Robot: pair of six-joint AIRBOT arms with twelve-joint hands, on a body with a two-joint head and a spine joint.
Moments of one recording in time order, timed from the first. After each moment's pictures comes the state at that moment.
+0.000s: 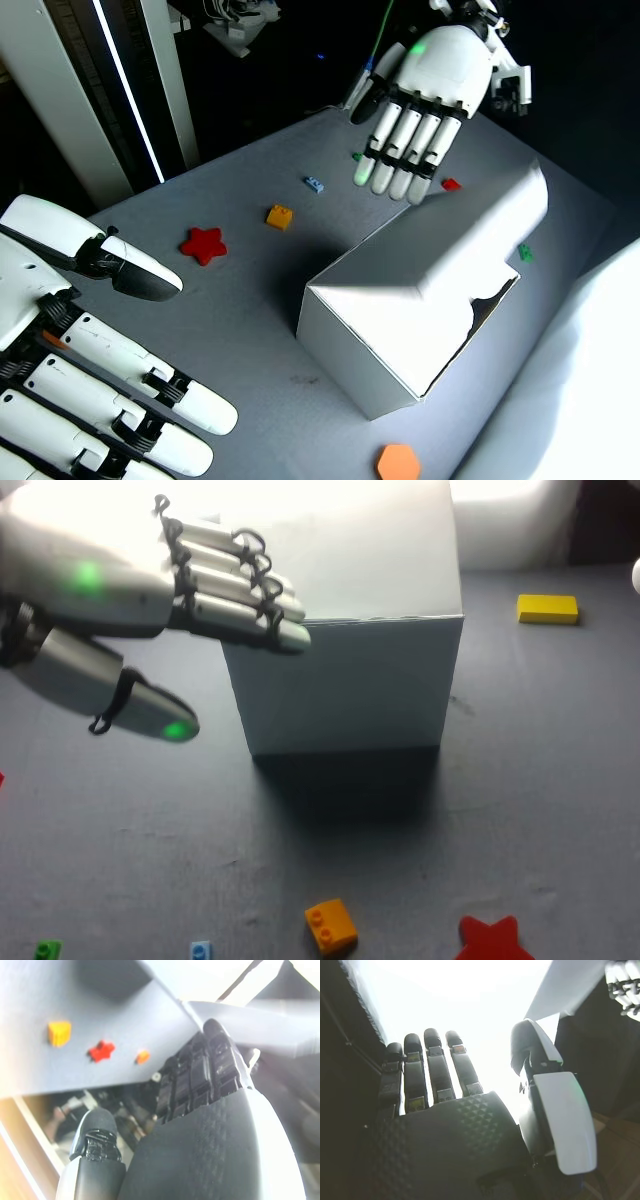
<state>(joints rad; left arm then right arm) -0.02 -0.94 1.38 1.92 -0.91 -0.45 -0.23 -0.59 0.80 0.59 0.47 -1.34</state>
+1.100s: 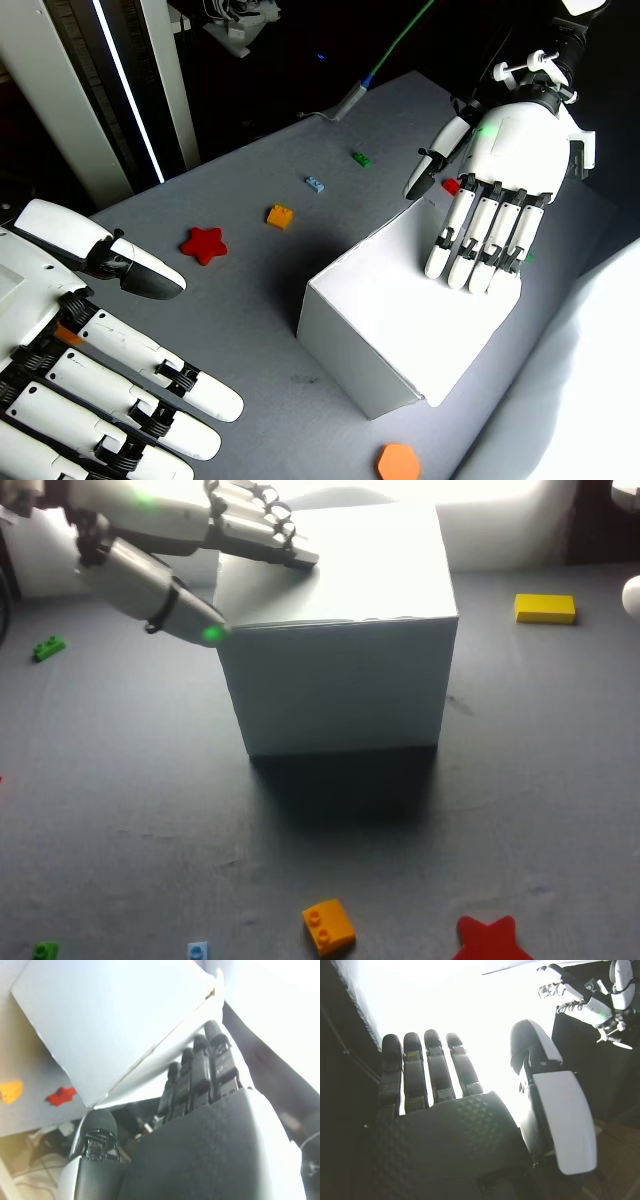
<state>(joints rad) -0.04 -1.24 1.82 1.96 -0.97 -0.49 -0.25 -0.60 0.80 0.58 0.46 -1.34</state>
